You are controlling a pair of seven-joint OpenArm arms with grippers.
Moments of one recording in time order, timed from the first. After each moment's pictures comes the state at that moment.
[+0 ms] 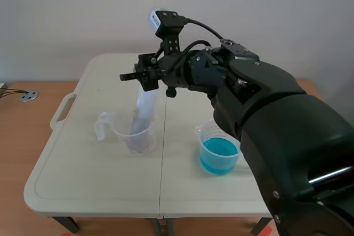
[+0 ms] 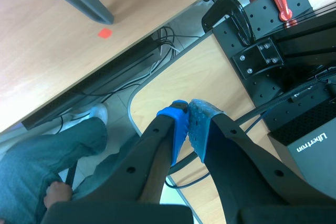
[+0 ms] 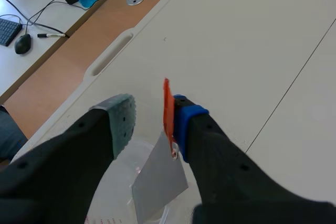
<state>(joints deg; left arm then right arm) 78.8 -32.4 -21.0 117.3 -14.0 -24.4 7.9 24.6 -6.3 -16.2 56.9 14.2 25.2 -18.6</state>
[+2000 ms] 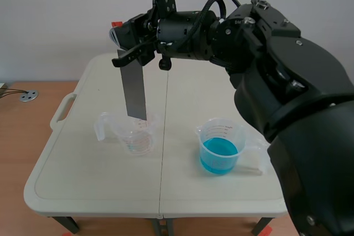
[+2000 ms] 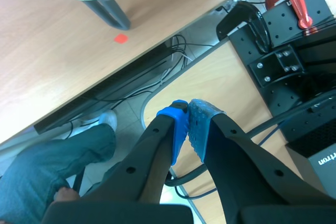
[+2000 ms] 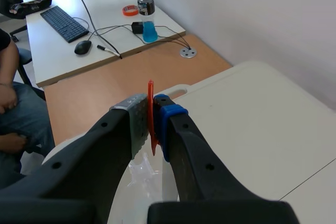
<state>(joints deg) 75.8 -32.4 -20.9 111.8 -12.0 -24.0 2.3 18.9 -2.1 -16.3 80.9 14.3 45.1 -20.1</state>
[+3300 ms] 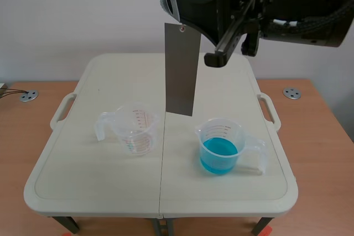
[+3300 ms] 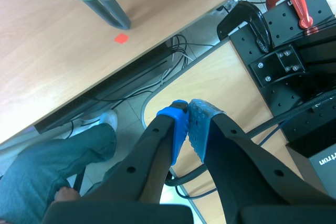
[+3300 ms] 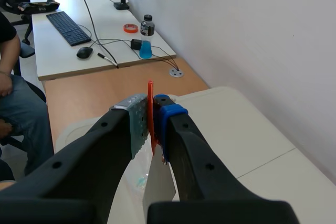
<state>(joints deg) 75.8 -32.4 -20.9 111.8 -12.0 -24.0 2.3 2.0 22.1 -7.6 116.5 35.3 45.3 -26.1</state>
